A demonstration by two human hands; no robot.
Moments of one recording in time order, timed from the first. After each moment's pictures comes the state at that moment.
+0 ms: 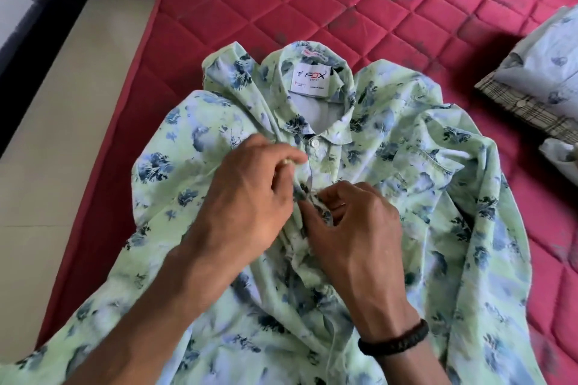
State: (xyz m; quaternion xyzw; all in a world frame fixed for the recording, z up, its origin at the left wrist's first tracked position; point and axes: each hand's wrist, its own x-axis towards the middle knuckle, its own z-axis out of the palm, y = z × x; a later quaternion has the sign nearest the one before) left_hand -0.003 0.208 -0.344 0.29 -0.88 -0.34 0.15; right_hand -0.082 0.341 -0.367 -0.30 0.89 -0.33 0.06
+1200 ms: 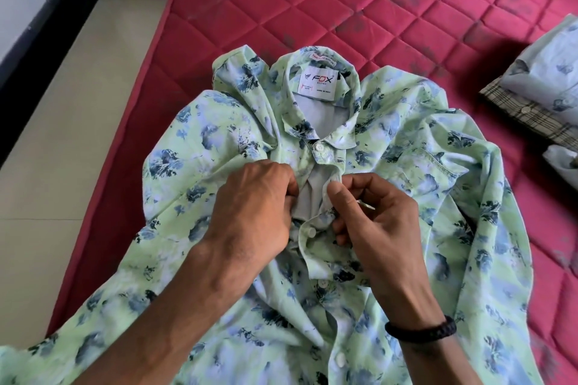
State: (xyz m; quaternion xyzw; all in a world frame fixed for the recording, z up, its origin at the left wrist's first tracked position) left_hand -0.002 0.215 -0.354 0.33 -0.90 -0.26 0.06; right_hand -0.097 0.351 -0.361 -0.19 0.73 -0.60 0.26
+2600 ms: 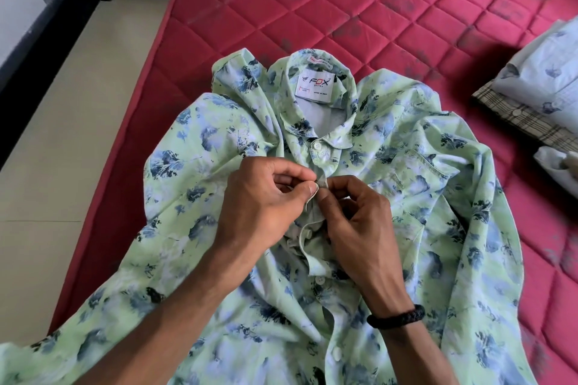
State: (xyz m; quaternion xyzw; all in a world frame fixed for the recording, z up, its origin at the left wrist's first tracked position) left_hand -0.010 0.221 -0.365 0.38 -0.73 -0.54 0.18; right_hand -0.099 0.347 -0.387 -0.27 0.79 -0.51 0.20
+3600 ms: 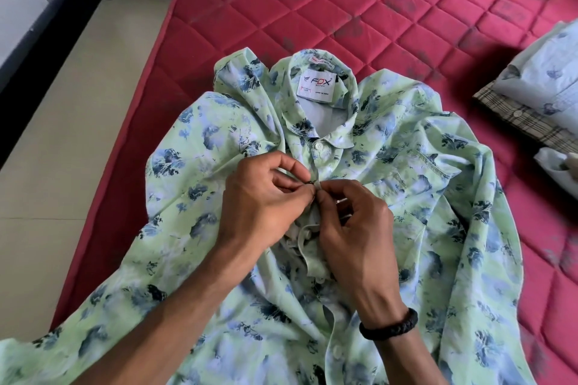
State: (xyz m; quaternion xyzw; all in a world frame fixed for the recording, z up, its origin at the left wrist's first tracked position) left_hand -0.009 0.224 -0.366 0.40 -0.71 -0.55 0.20; right_hand -0.085 0.343 -0.384 -0.29 0.83 -0.47 0.11
